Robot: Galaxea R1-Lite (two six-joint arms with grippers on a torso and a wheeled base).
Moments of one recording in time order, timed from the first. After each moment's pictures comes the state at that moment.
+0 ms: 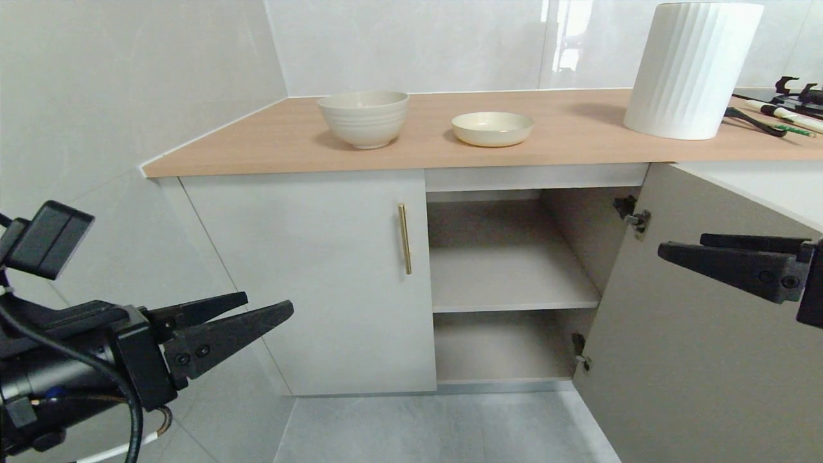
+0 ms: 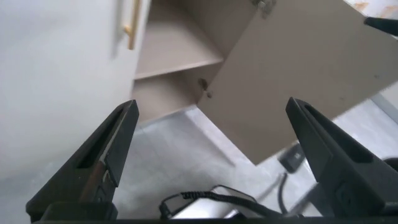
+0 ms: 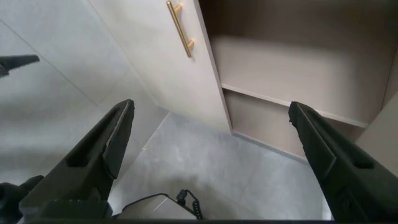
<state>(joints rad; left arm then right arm) -0.33 1.12 -0.52 -0.42 -0.35 -0.33 0.44 1.12 -0.80 -0.15 0.18 0.18</state>
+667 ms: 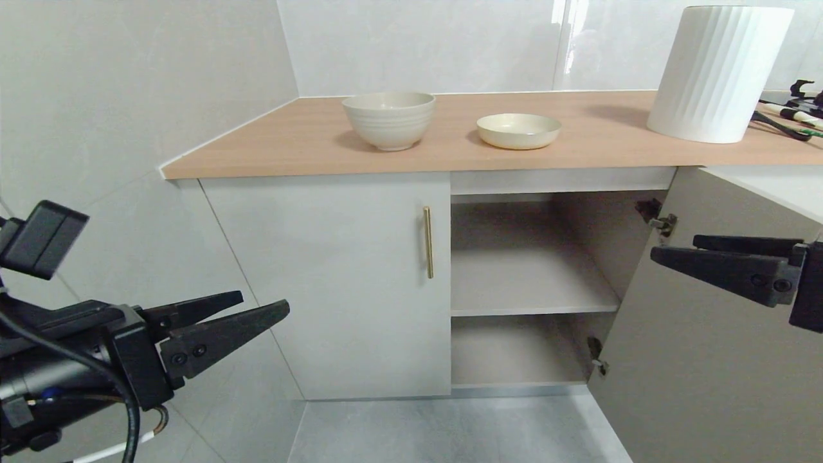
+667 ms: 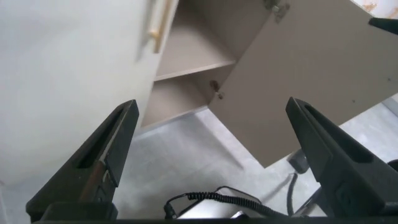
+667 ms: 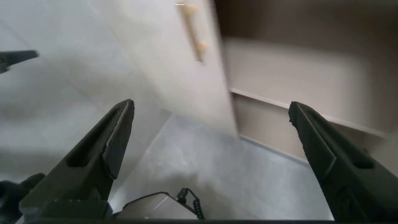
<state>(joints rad) -0.33 1.12 -0.52 -0.42 -0.35 -0.31 0.45 1.13 -0.80 -0.15 0.18 0.18</state>
